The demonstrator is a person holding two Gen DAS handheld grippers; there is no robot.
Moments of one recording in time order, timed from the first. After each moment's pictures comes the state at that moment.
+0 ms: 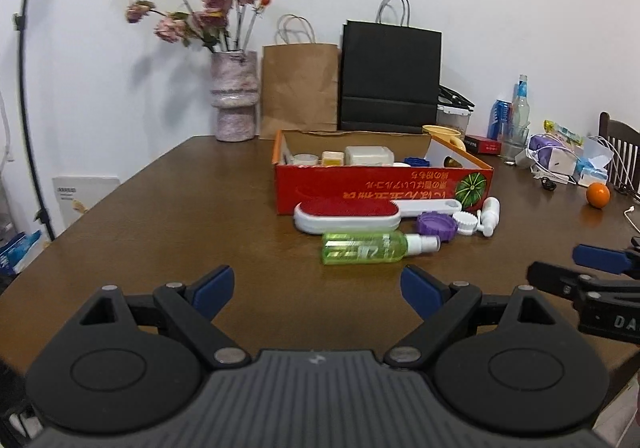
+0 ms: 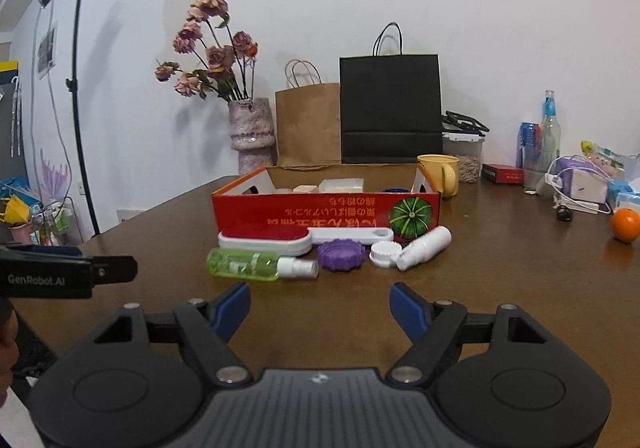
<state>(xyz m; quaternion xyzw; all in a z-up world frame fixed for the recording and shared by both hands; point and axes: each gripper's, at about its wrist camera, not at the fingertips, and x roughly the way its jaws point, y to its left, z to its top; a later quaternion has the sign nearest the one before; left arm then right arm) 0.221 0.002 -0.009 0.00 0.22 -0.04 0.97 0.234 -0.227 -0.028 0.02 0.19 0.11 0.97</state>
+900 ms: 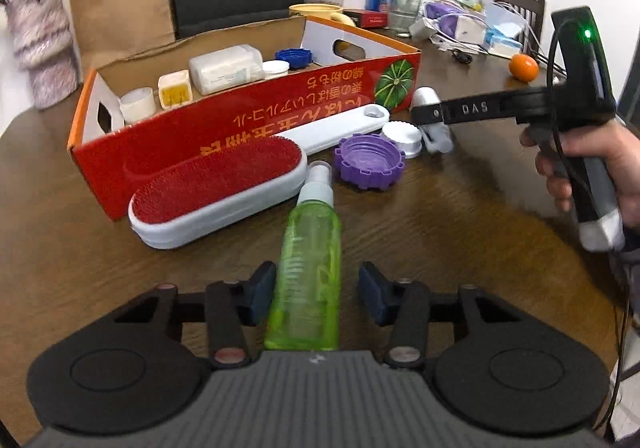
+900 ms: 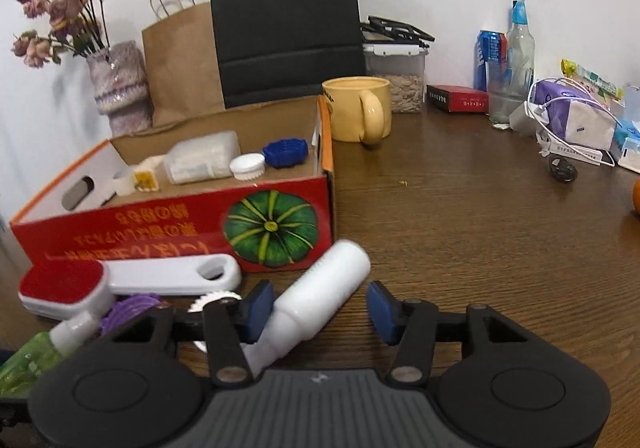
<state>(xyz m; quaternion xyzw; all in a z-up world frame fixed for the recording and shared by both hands) 0.376 -0.039 -0.052 0.10 0.37 -0.26 0.89 0.451 -0.304 -0.072 0.06 0.32 0.01 0.95</state>
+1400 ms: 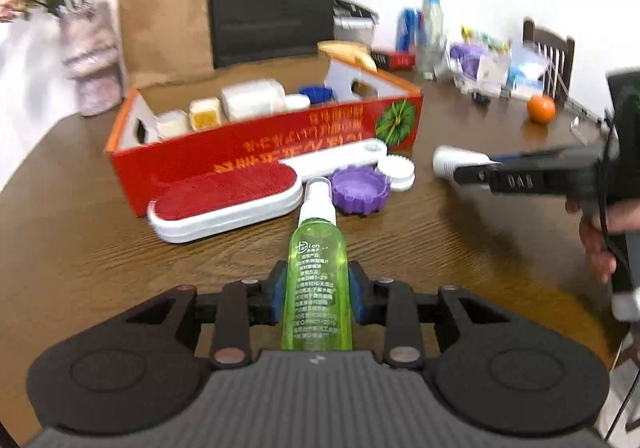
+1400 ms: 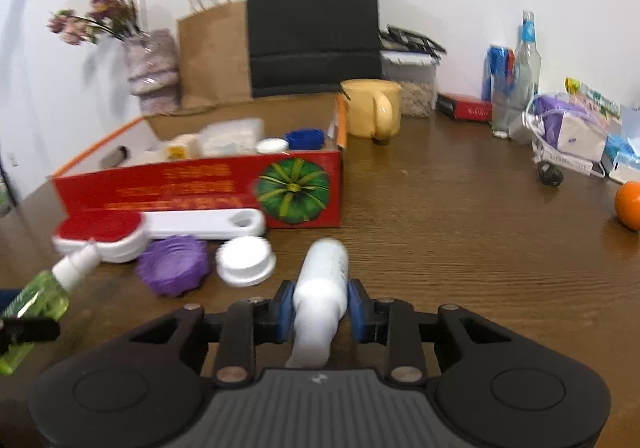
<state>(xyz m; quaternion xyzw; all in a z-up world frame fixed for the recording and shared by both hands) 0.322 -0.051 -0.029 0.06 0.32 -0.20 0.92 0.367 -0.298 -0.051 0.02 0.29 0.05 0.95</state>
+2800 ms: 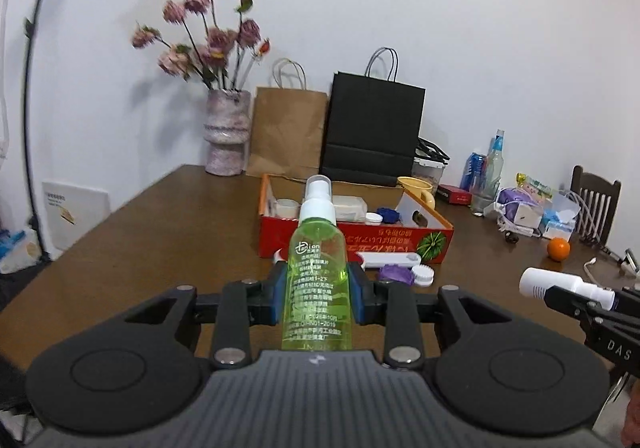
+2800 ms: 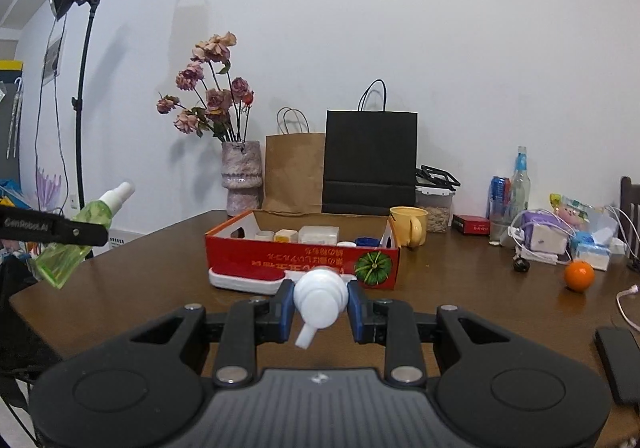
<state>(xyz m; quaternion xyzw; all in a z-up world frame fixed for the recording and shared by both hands) 0.187 0.016 0.051 -0.06 0.18 -0.08 0.98 0.172 -0.250 0.021 -0.01 0.13 0.09 0.99</state>
